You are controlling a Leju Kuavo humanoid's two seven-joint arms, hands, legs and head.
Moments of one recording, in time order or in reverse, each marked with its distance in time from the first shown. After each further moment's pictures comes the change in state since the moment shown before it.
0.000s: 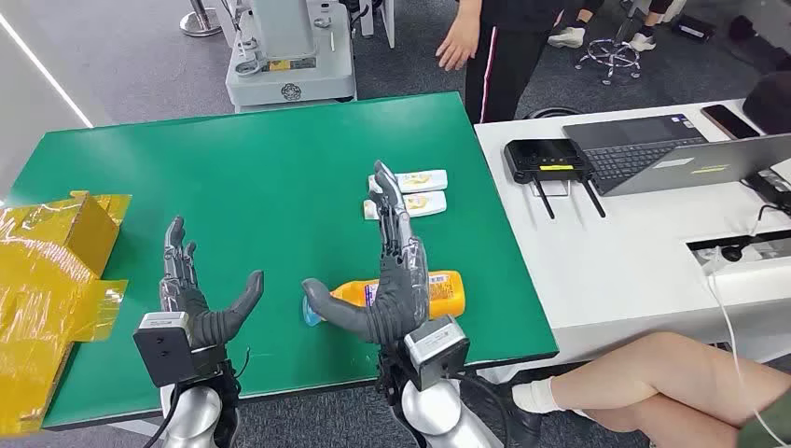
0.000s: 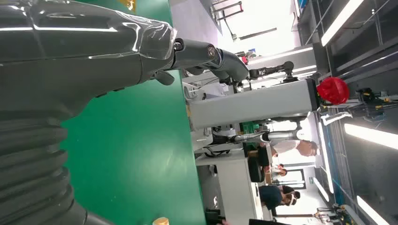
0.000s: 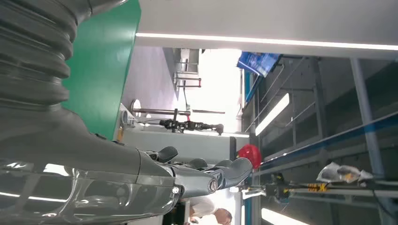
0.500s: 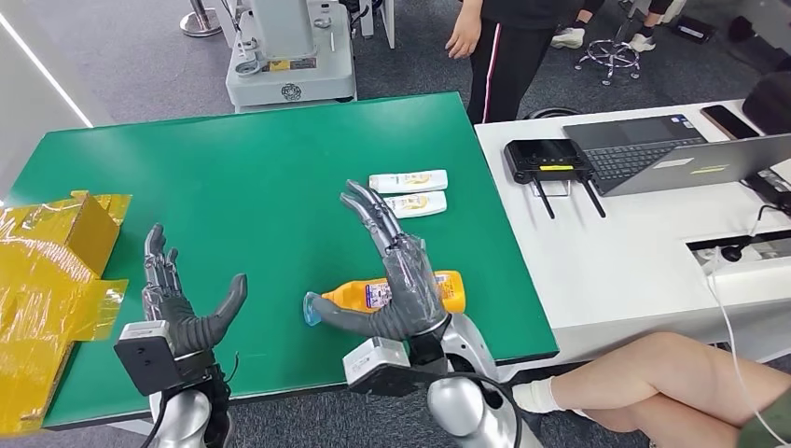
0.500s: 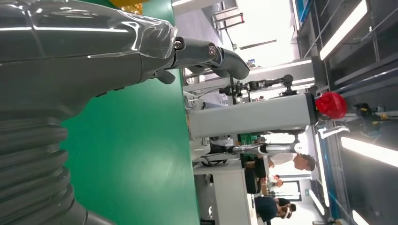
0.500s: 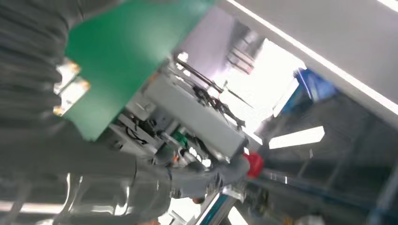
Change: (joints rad) left arm 0.013 0.002 0.065 0.001 0.028 -0.006 -0.059; right arm 0.037 -0.111 -0.132 -0.088 0.586 0.187 0.213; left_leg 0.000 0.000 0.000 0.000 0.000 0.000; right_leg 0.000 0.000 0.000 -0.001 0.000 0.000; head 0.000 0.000
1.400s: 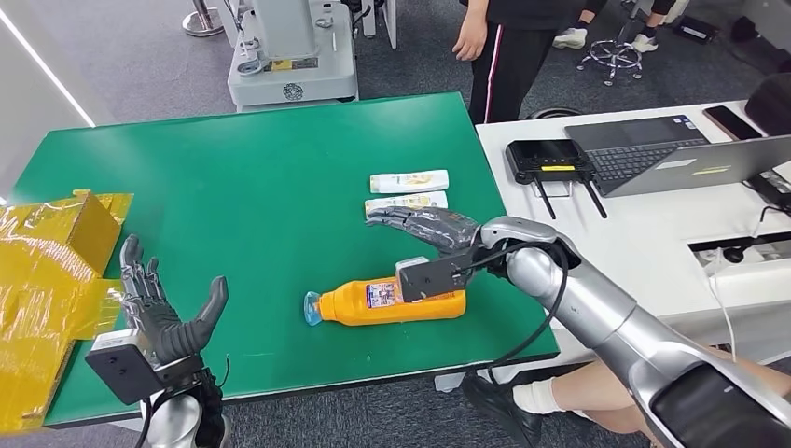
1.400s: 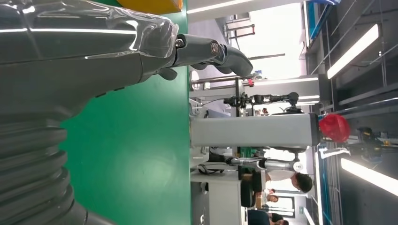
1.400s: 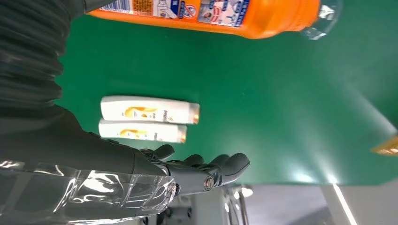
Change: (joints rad) left arm 0.011 0.007 0.031 0.000 0.077 0.022 -0.041; right arm -0.583 -0.523 0.276 0.348 -0.329 0.665 0.156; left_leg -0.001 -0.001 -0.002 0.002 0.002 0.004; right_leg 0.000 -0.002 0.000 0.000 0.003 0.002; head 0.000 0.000
